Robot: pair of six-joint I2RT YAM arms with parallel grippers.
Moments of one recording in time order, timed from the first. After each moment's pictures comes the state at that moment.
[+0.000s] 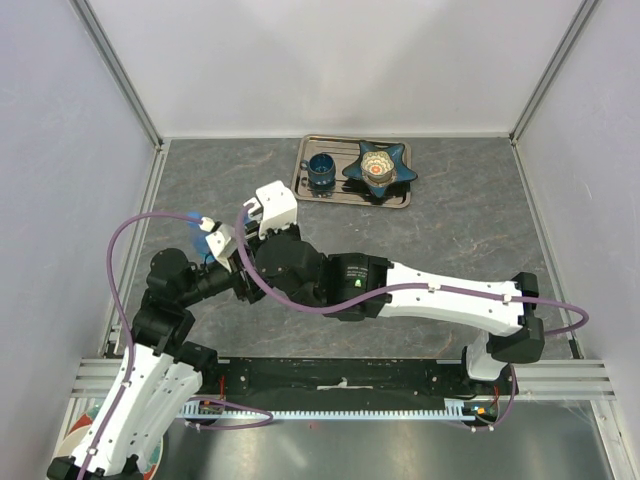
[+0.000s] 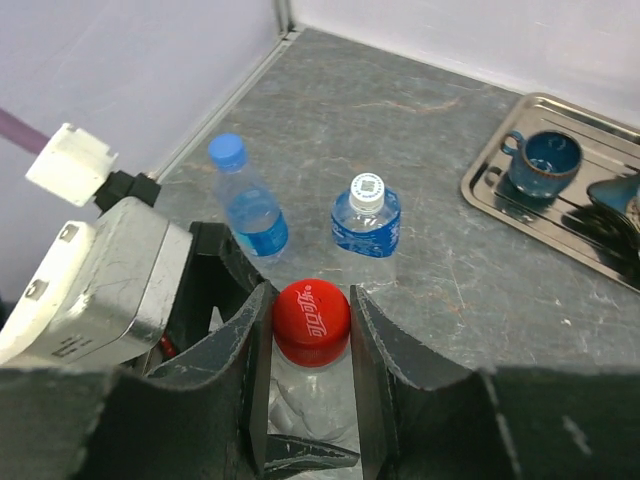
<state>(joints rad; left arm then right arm) -0.30 0.49 0.59 -0.19 0.73 -0.12 1.41 1.68 1.81 -0.46 0.83 0.33</state>
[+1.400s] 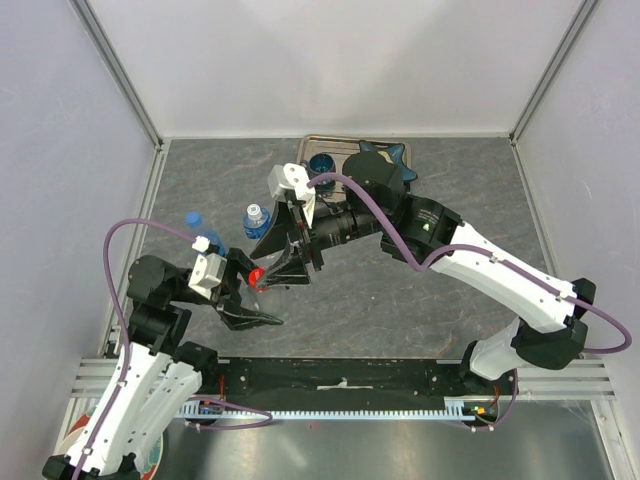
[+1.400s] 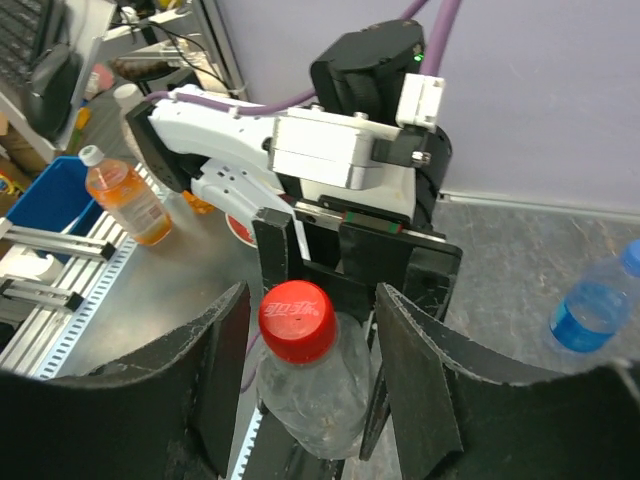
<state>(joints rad) -0.33 0.52 0.63 0.17 1.35 -0.27 1.08 1.50 1.79 -0.39 -0.75 0.06</state>
